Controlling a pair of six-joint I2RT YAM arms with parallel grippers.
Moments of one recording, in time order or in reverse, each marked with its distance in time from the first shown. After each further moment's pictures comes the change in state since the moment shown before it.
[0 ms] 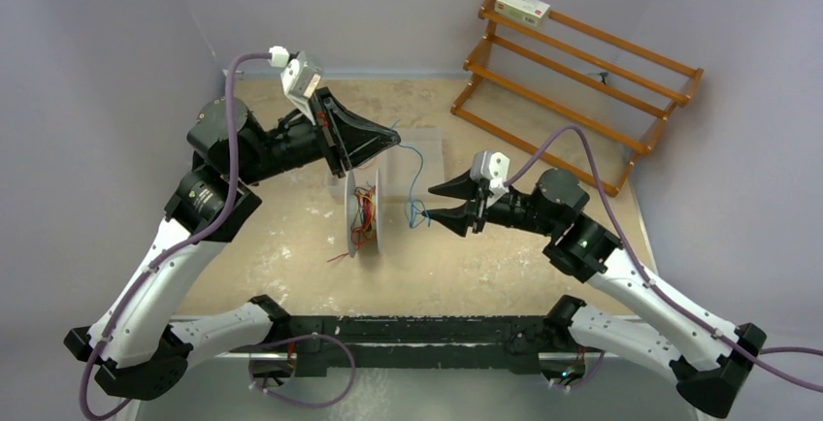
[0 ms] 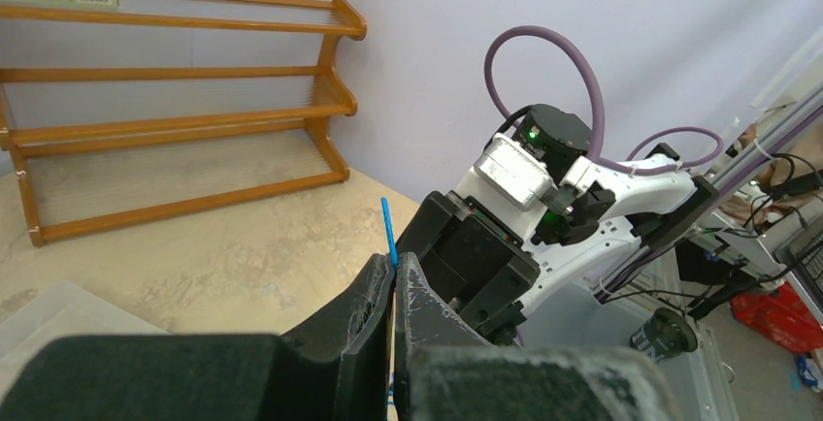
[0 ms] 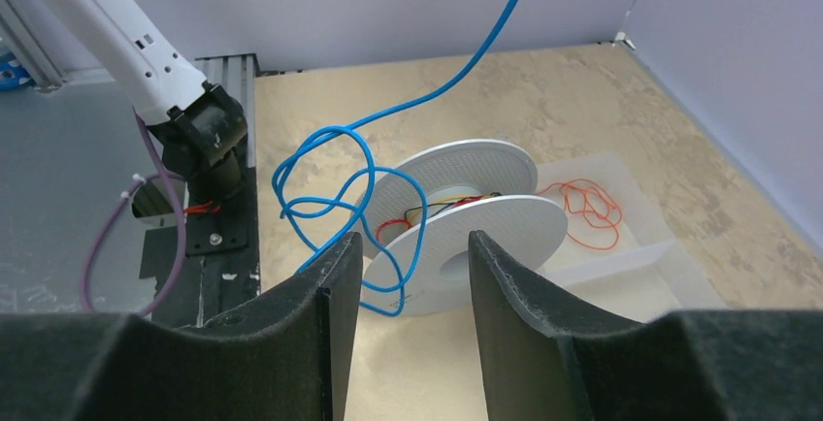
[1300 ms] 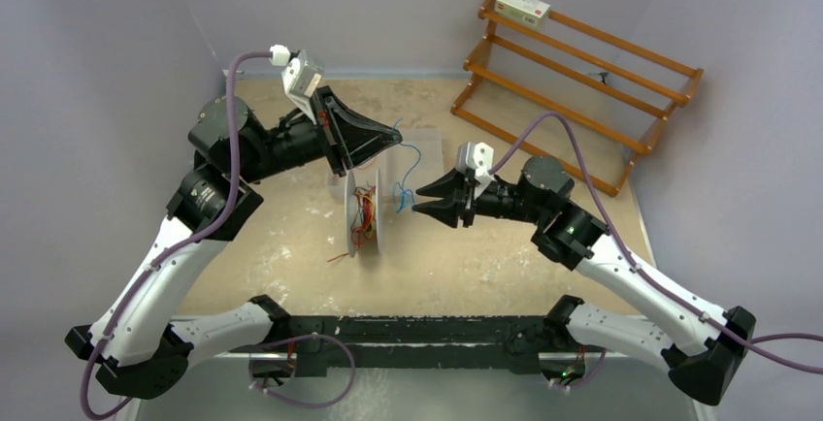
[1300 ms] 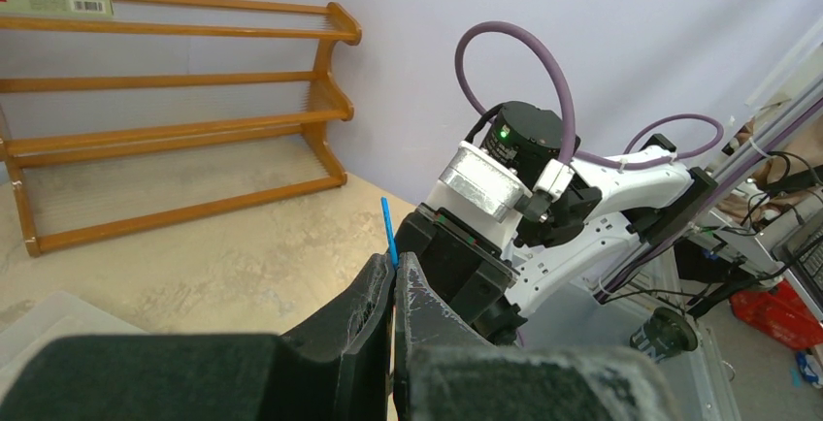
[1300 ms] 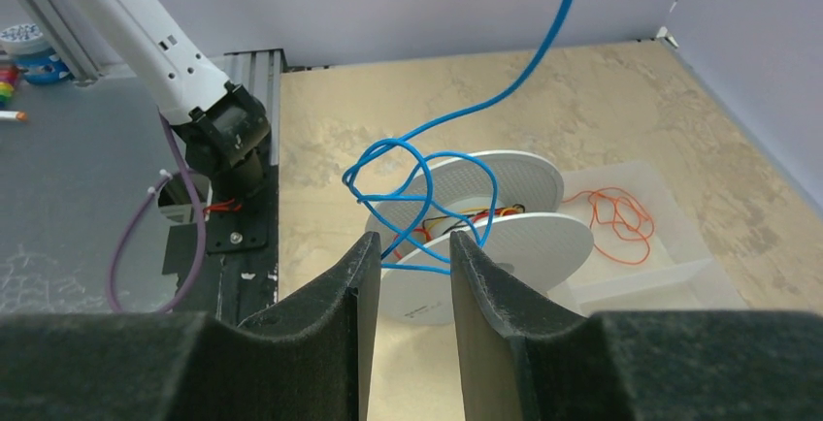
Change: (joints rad) left arm 0.000 0.007 0.000 0.021 0.013 0.000; right arm -0.006 0.113 0.058 0.011 -0.076 0.019
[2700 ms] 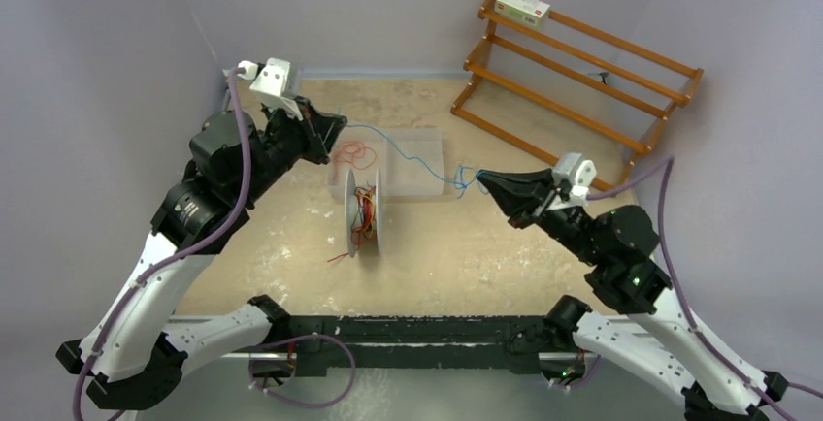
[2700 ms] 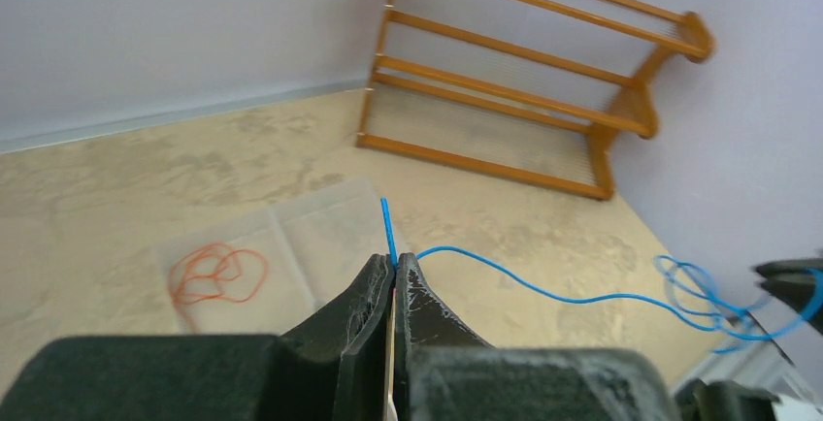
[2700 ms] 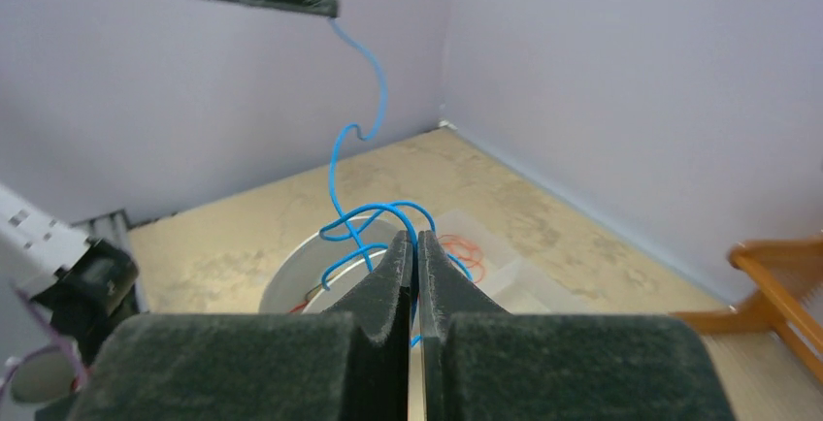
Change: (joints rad) left arm 0.000 -0.063 -0.019 -0.268 -0.602 0.159; right arm 0.000 -0.342 -0.055 -0.018 0.401 0.035
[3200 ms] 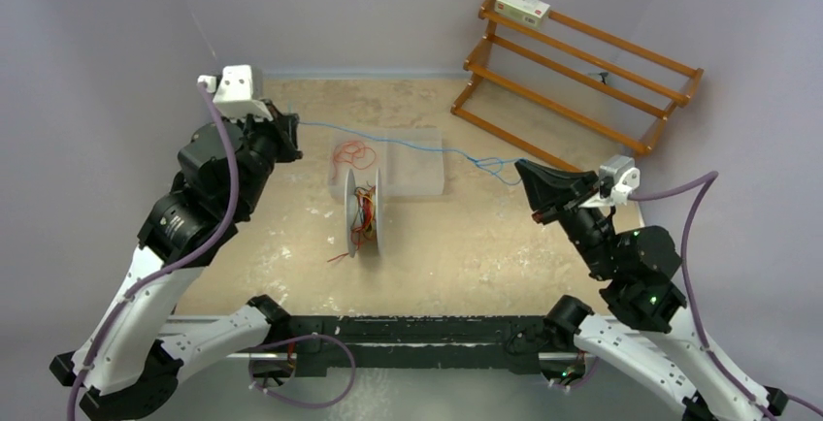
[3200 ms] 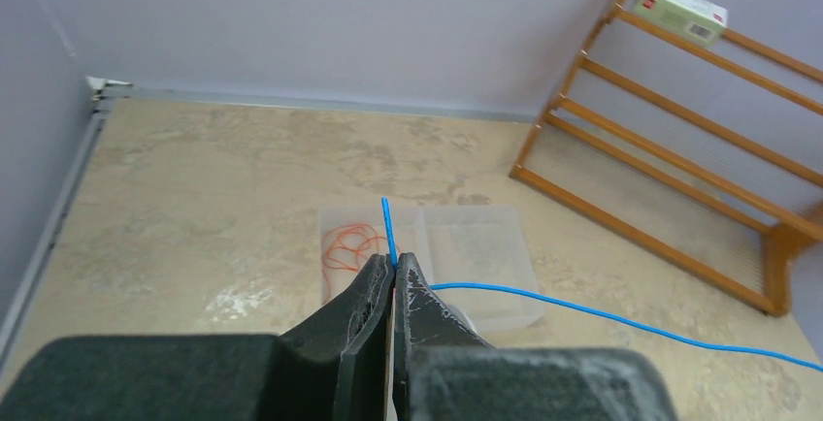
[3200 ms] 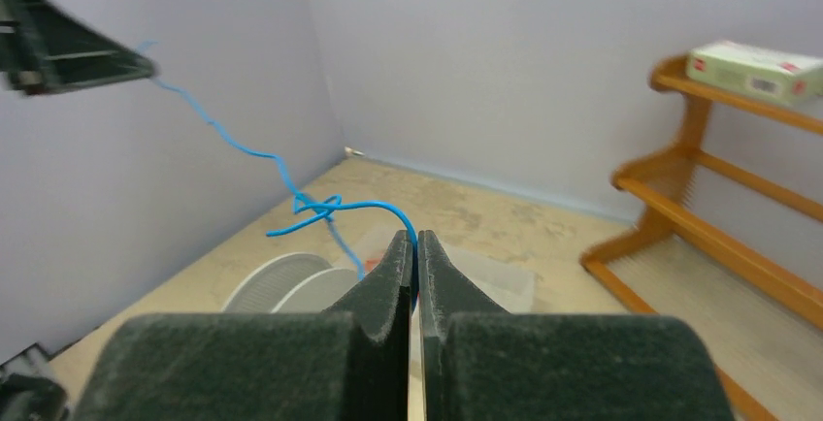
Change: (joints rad) left arm 0.000 -0.052 -0.020 -0.082 -0.438 -0.001; right arm 0.000 -0.172 -0.056 -0.018 0.348 0.092
